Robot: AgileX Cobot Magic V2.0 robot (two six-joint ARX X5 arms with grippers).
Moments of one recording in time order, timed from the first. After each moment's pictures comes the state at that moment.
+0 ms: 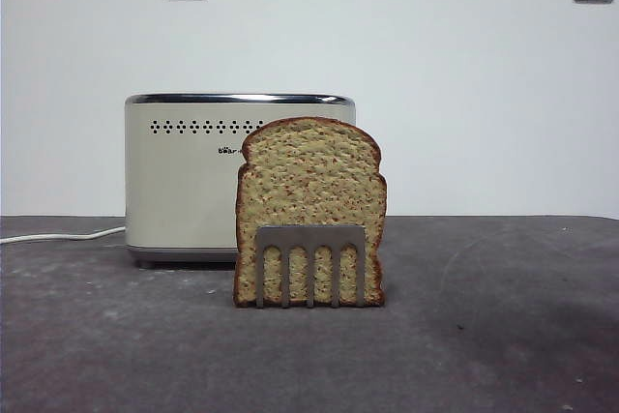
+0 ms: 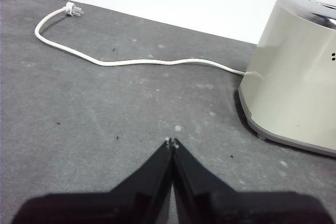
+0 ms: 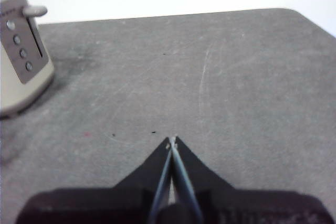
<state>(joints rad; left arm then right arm) 0.10 0.01 0.02 -0.18 0.02 -0.23 0.07 0.01 0.03 -0.20 0.03 0.06</state>
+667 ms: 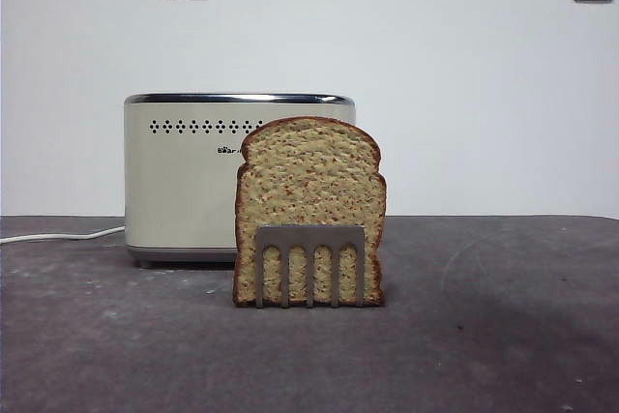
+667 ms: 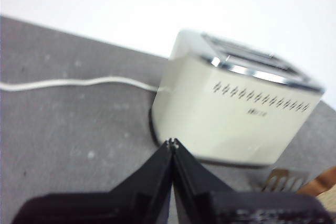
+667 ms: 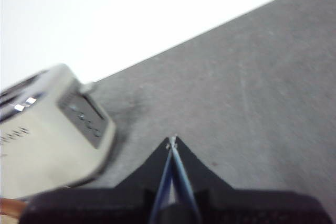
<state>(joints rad) 0.10 0.02 0.23 -0.30 0.30 -0.31 0.07 0.13 0.22 -0.21 -0.07 0.40</state>
